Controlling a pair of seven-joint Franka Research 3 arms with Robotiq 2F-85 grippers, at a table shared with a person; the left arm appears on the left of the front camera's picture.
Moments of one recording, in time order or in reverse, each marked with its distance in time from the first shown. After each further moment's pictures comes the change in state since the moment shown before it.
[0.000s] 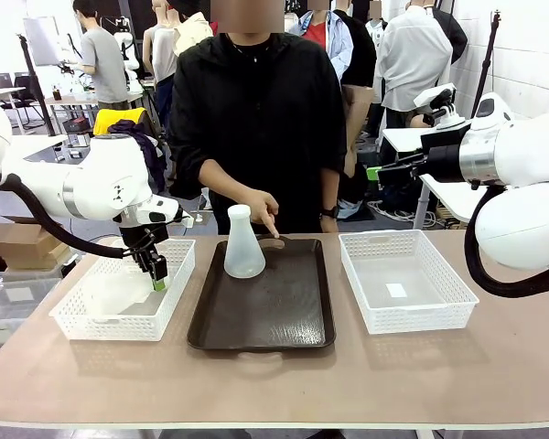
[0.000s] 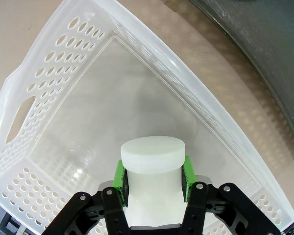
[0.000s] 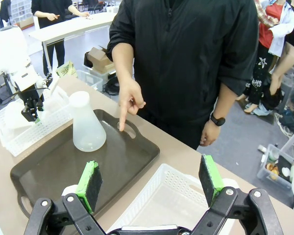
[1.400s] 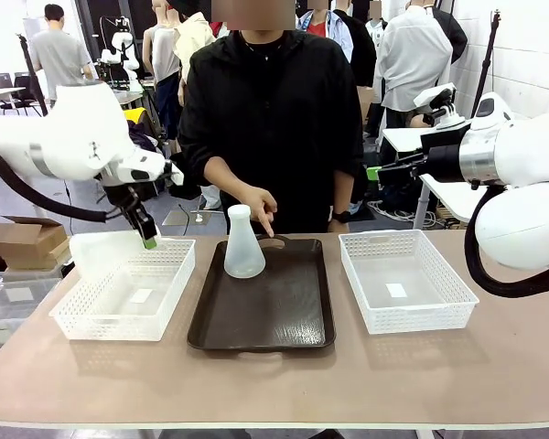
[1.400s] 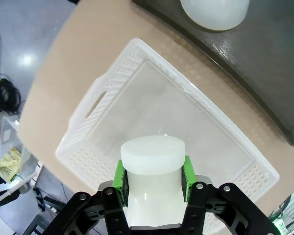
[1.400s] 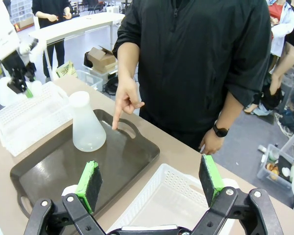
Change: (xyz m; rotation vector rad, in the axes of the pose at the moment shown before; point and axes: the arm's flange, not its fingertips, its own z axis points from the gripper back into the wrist) left arm -0.012 -0.005 0.121 0.125 -0.130 -0.073; right arm 0.000 0.000 0.000 0.000 0.000 0.000
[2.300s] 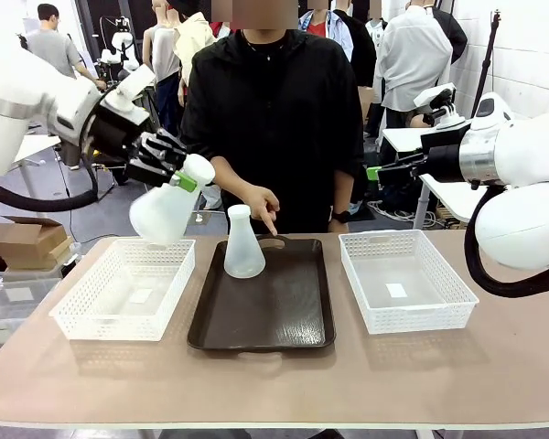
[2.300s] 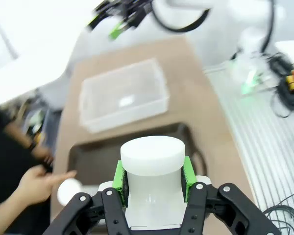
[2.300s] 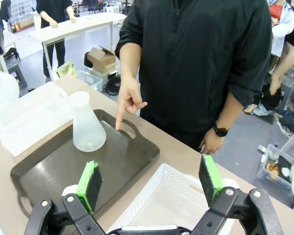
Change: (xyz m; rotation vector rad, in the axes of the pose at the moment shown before) left arm -0.008 -0.069 0.106 -0.503 -0.928 -0.712; right arm 0.000 0.000 0.000 0.000 0.000 0.000
